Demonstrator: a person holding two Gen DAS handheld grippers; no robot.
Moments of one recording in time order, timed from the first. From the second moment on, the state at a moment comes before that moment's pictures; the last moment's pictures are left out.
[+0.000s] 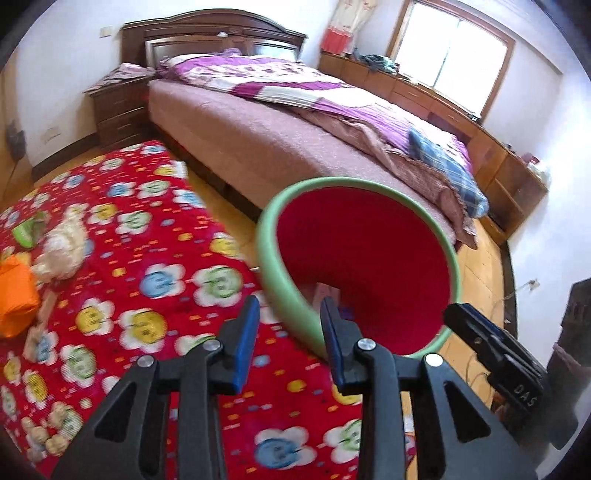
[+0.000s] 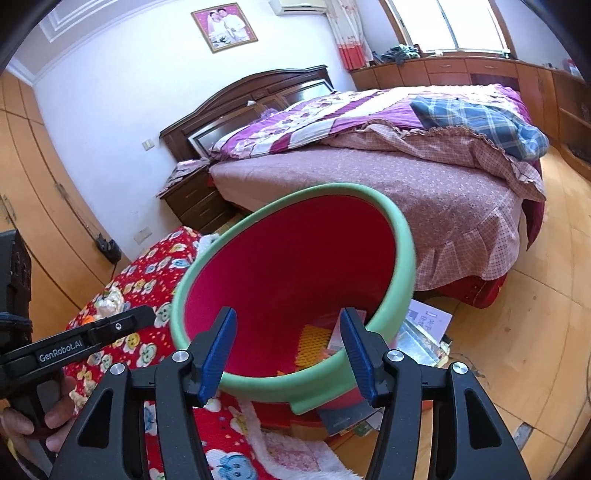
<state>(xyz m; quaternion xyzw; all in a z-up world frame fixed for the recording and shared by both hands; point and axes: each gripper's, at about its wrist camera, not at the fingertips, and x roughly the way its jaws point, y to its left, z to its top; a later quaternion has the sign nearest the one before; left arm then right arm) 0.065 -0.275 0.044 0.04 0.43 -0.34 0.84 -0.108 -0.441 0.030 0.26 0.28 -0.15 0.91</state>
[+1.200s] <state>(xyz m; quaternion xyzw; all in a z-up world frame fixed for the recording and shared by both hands) 0.183 -0.100 0.011 0.01 0.46 -0.11 0.88 -0.044 -0.356 0.041 0.22 0.34 -0.06 0.91</state>
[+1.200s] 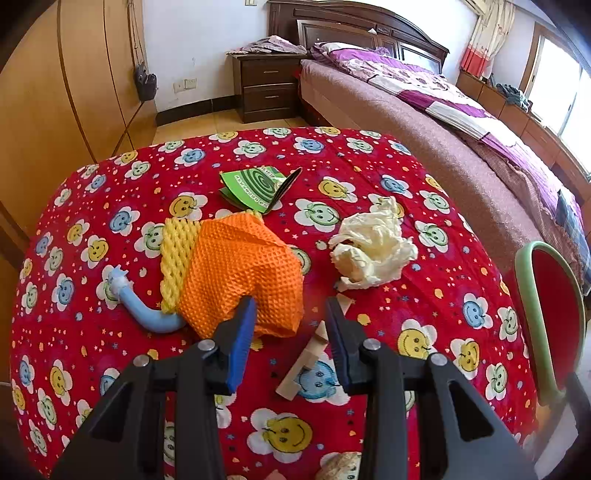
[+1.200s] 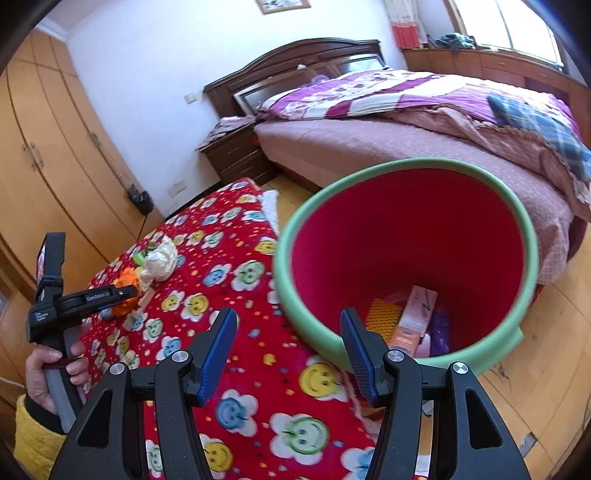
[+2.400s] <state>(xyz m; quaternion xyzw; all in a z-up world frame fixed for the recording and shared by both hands) 0.208 -0.060 0.000 -0.03 0.47 -0.10 0.88 0.068 -0.285 0.041 0.21 0.39 0.04 0.90</state>
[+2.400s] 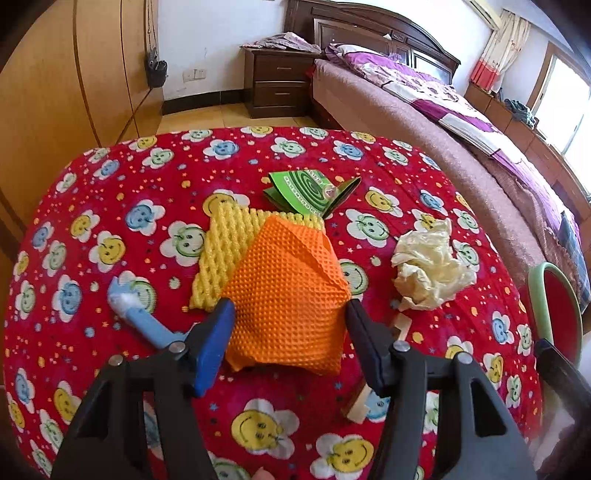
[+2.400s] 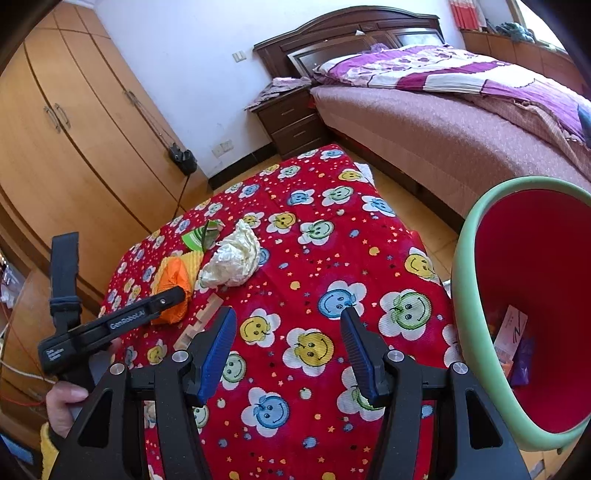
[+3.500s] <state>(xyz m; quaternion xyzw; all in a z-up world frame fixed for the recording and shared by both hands) 0.205 -0.022 0.015 -0.10 0.40 -0.10 0.90 0.182 -0.215 0.008 0.16 0.42 0.06 0.89</state>
